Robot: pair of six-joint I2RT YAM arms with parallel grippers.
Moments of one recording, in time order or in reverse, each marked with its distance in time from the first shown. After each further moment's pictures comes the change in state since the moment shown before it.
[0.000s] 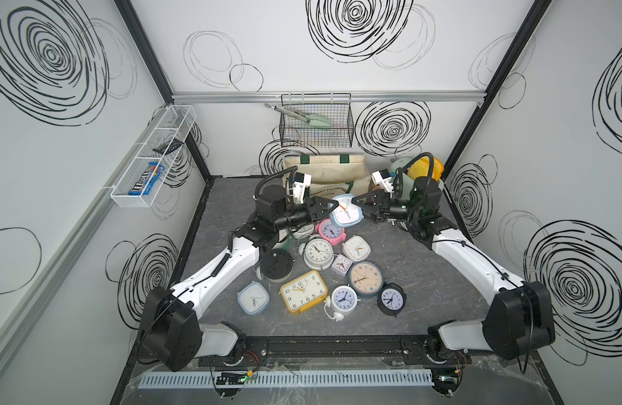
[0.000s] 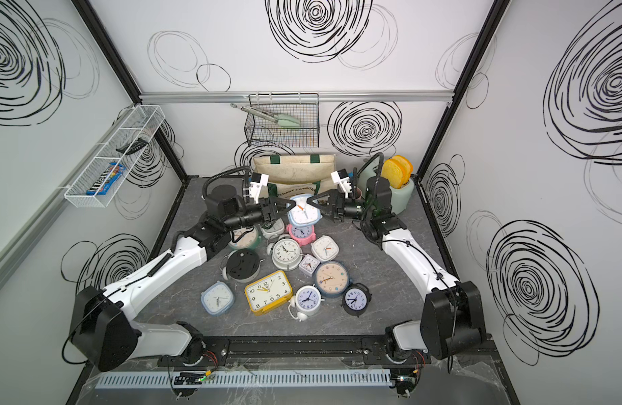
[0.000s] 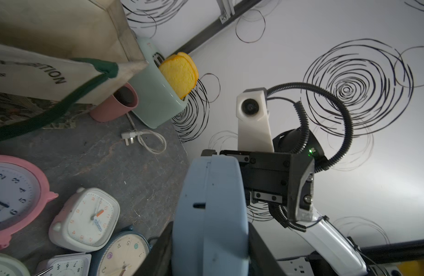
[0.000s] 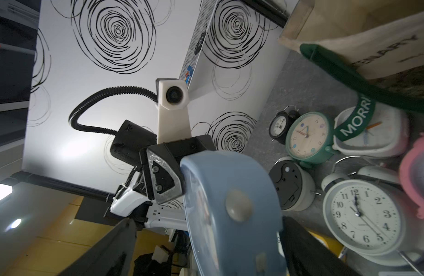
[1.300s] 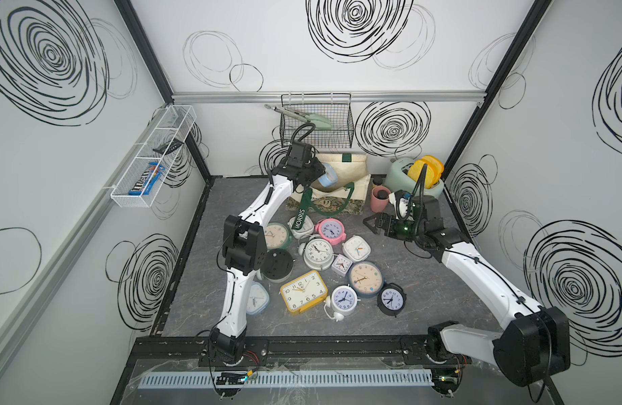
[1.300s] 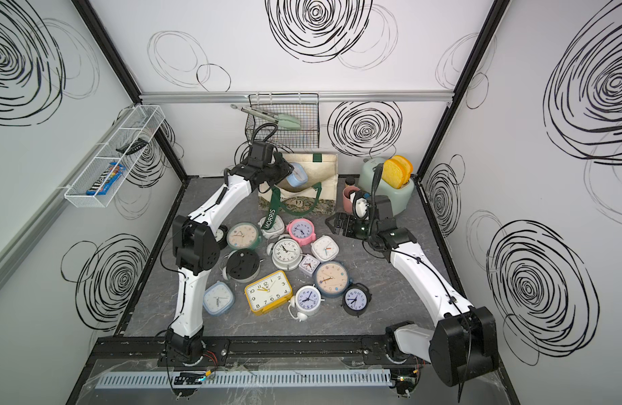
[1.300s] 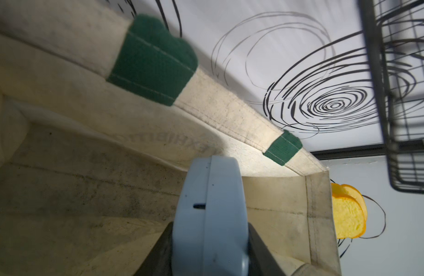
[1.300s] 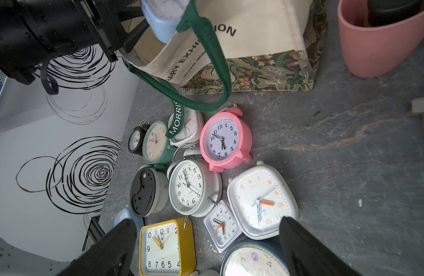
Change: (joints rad) left arm 0.088 0.922 1.137 -0.674 -0.464 0.104; right arm -0.002 -0.152 -0.123 -0.525 0.607 -0.478
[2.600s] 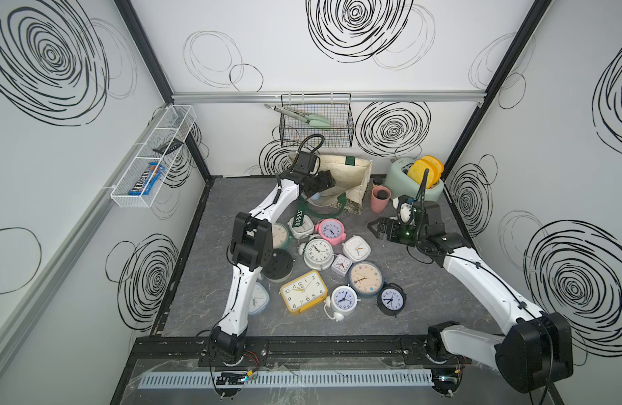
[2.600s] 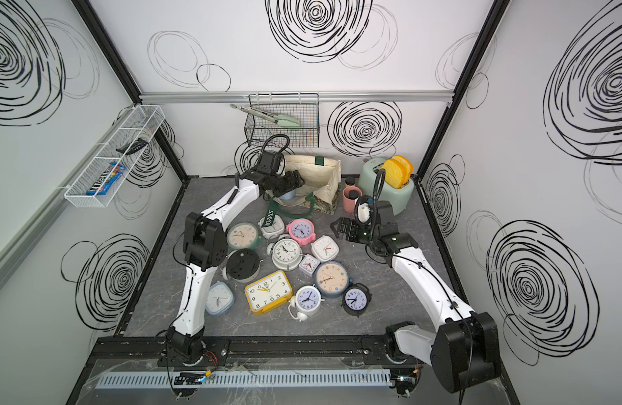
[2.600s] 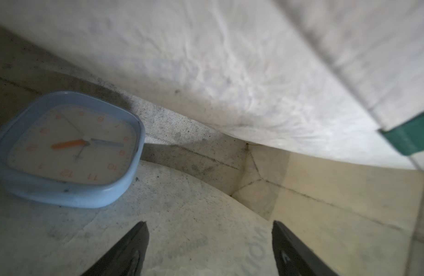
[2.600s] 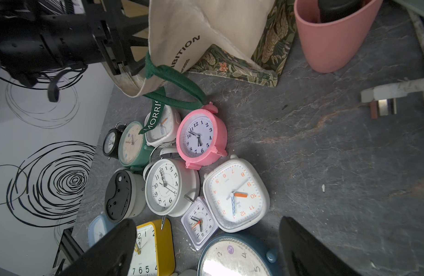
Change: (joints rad) left arm -0.007 0.048 -0.032 -0.028 0.149 0.190; right arm -0.003 -0.017 -0.053 -0.010 0.094 -0.035
